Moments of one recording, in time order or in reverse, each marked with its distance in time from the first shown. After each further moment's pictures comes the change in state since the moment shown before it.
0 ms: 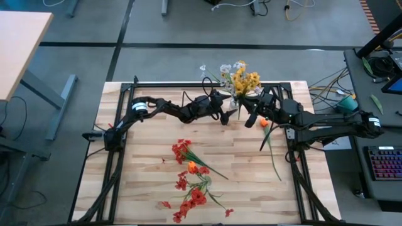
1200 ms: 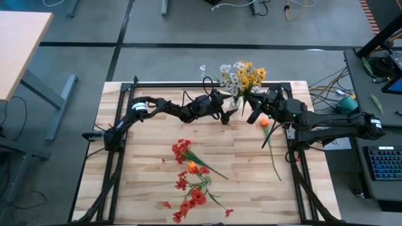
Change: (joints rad) left arm -0.001 0.000 0.016 -0.016 0.000 -0.009; right arm -0.002 -0.058 0.001 -0.054 0.113 0.000
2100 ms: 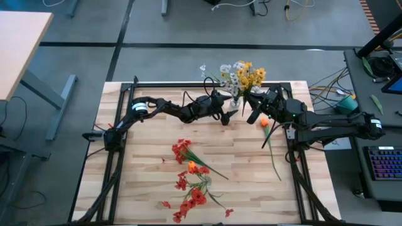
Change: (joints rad) left arm -0.002 0.000 0.001 -0.030 0.003 -0.021; right arm 0.000 0.000 0.000 -0.005 0.000 -0.004
